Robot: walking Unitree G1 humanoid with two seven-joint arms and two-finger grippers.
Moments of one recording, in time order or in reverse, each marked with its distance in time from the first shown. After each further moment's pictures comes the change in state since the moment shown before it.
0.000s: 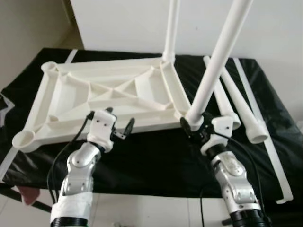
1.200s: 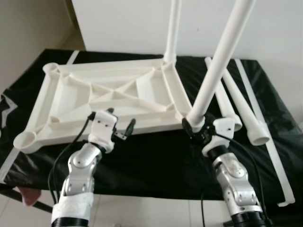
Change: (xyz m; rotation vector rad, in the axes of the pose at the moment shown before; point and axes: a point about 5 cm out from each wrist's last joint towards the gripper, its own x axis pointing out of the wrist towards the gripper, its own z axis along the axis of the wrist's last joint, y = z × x) left arm 0.000 0.000 0.000 0.001 -0.002 -0.001; right arm -0.002 -0.002 0.000 -0.006 -0.002 -0.015
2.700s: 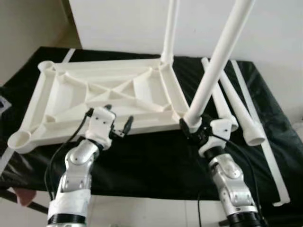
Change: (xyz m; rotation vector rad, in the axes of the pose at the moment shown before) left arm 0.006 0.001 0.003 0.016 -0.013 -0.008; right arm -0.002 0.000 -0.002 0.002 -0.001 -0.019
